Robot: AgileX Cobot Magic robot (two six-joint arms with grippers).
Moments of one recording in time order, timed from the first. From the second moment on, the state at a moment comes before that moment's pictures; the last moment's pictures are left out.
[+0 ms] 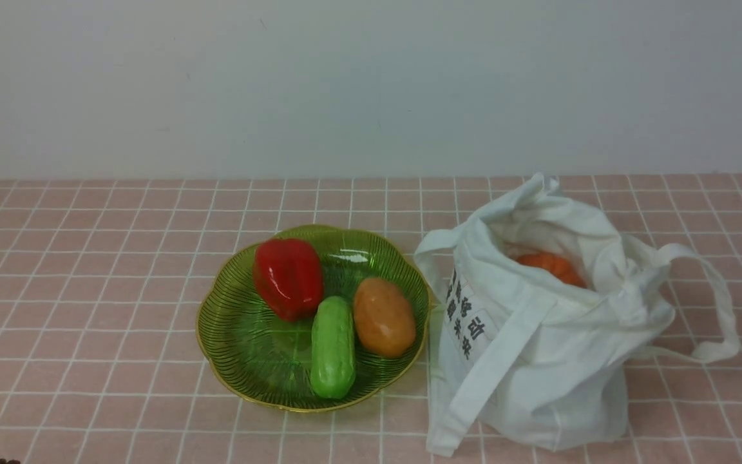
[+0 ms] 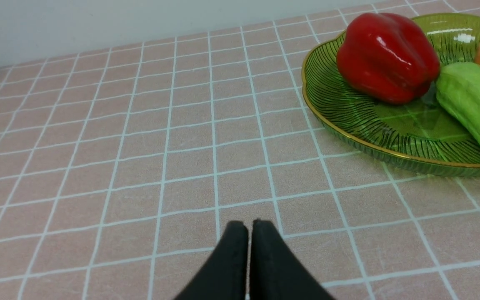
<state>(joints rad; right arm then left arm) 0.40 -0.02 -0.56 -0.28 0.43 0.37 -0.10 -0.01 0.03 0.02 0.38 0.06</state>
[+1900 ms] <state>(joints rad) 0.00 -0.02 0.02 0.06 0.40 -0.07 -0.10 -0.01 0.03 0.02 0.38 0.06</state>
